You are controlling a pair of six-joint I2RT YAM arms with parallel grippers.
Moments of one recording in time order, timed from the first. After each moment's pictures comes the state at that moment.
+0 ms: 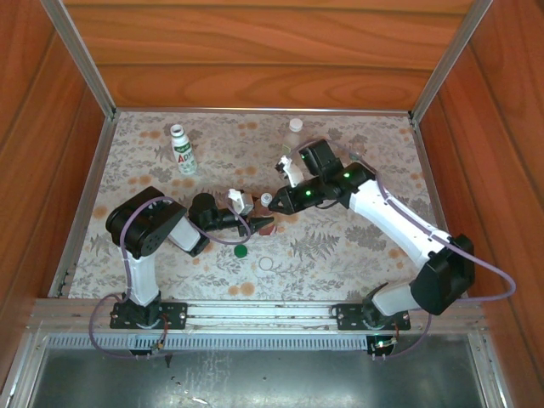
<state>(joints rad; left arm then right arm) -0.61 1.91 0.47 1.37 0.76 0.02 0.67 1.42 1.25 -0.80 -0.57 0.21</state>
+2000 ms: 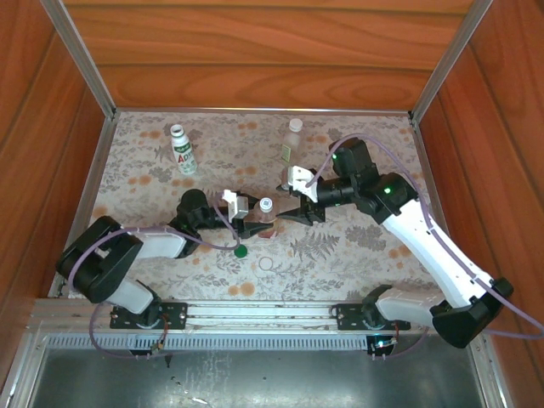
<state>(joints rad) -0.66 1.48 0.45 1.06 0.88 0.08 0.66 1.20 1.31 -0.84 -0.71 -0.73</state>
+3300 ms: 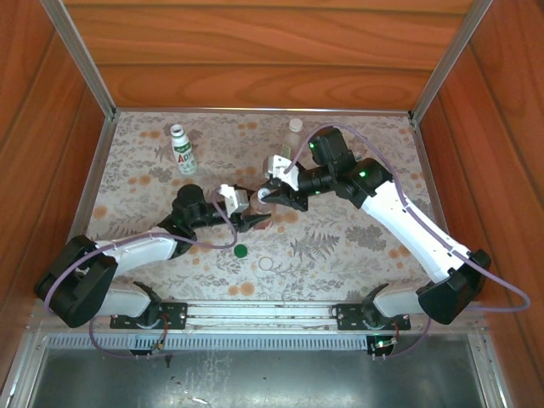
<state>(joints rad) -0.66 1.33 0.50 0.78 0.65 0.17 0.71 1.35 1.38 -0.75 -0.60 -0.59</state>
